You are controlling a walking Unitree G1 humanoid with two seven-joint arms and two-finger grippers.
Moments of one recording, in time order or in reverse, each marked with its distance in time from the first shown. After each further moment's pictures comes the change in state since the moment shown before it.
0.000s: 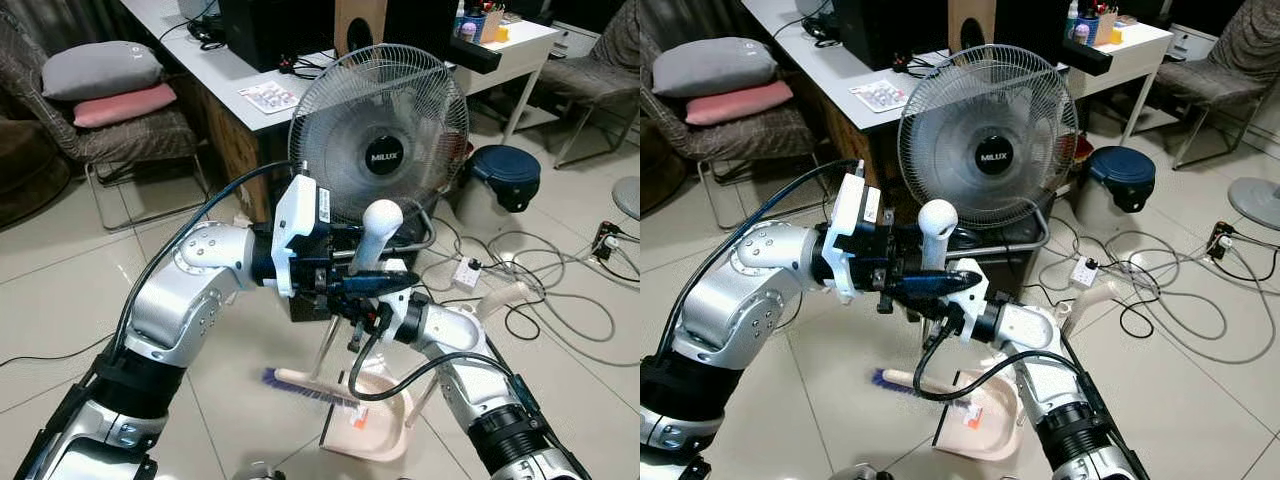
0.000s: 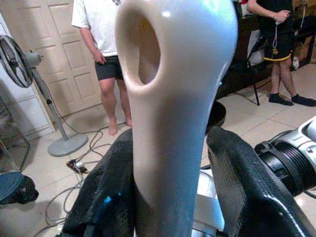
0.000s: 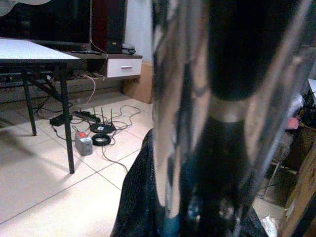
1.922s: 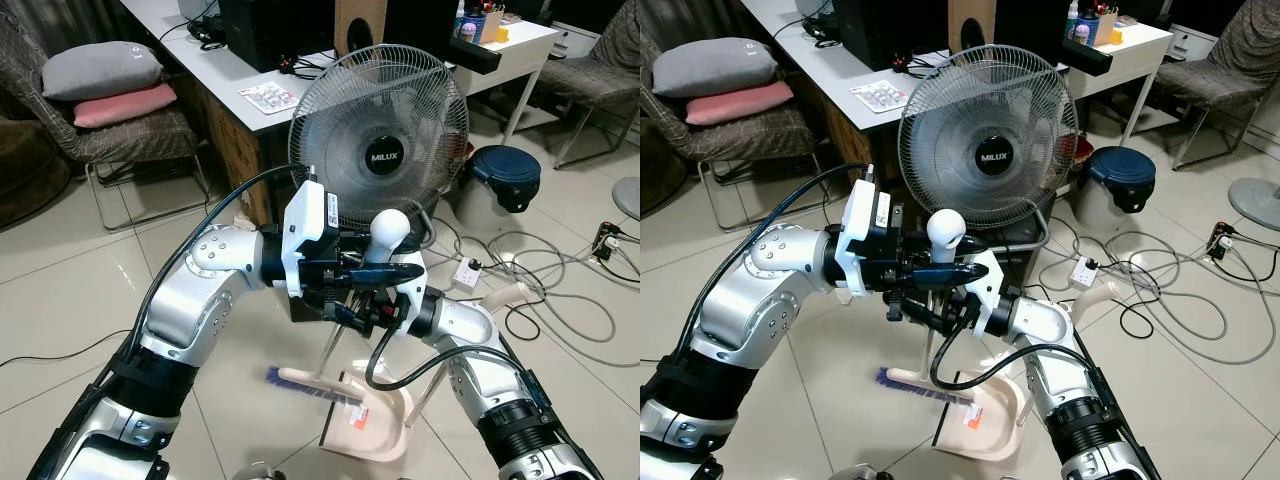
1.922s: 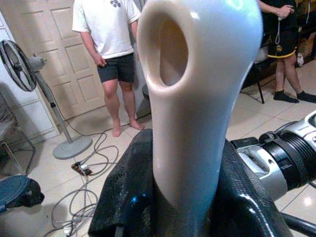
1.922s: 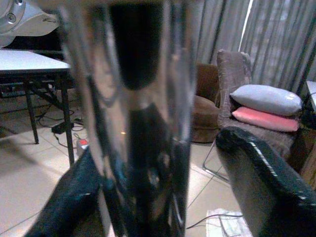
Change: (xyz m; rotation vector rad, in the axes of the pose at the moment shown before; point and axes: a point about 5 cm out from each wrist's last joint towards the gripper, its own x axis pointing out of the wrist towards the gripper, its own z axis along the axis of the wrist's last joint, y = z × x) left arm 0.004 0.003 -0.008 0.036 0.006 0.009; right arm -0.014 -0.011 0.004 0.029 -0.018 -0.002
